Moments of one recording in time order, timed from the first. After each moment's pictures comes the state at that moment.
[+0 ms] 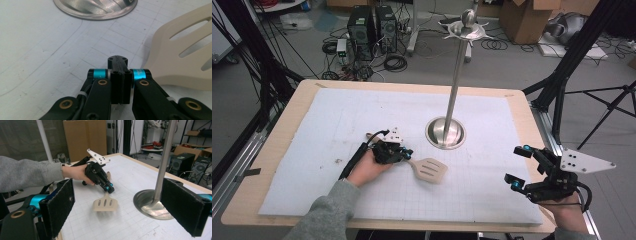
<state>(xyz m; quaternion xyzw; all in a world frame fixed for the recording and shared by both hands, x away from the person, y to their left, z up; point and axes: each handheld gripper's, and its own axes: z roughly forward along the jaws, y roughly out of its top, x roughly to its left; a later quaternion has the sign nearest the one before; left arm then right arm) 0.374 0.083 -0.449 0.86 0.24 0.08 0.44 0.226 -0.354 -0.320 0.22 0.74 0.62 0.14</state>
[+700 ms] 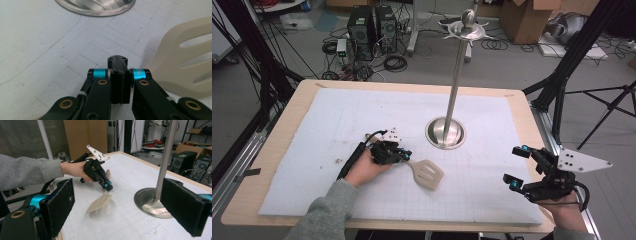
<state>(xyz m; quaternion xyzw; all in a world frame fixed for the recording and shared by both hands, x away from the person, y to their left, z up) 0.370 0.088 -0.445 0.86 0.25 0.06 0.43 0.229 -0.353 -0.322 0.22 0.74 0.62 0.14</state>
